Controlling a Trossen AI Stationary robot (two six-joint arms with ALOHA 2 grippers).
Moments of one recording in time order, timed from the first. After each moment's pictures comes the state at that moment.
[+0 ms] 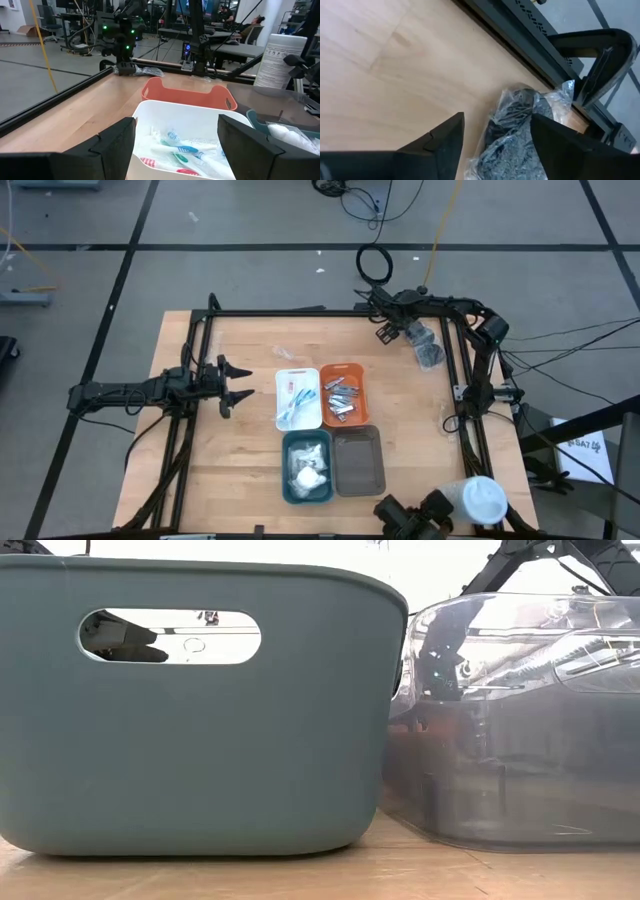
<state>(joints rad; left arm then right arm) 0.06 0.12 0.02 0.06 -0.11 -0.08 -0.80 1.92 1.25 -0.82 0.46 0.11</state>
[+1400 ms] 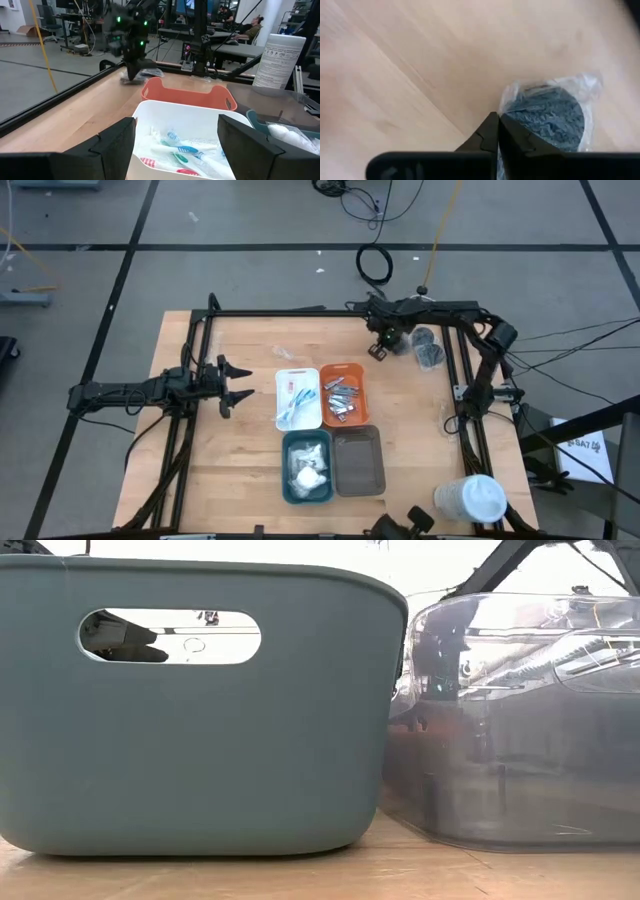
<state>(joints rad) 0.06 0.12 0.02 0.06 -0.11 -0.08 -0.71 1.81 1.17 -0.77 0.08 -0.02</state>
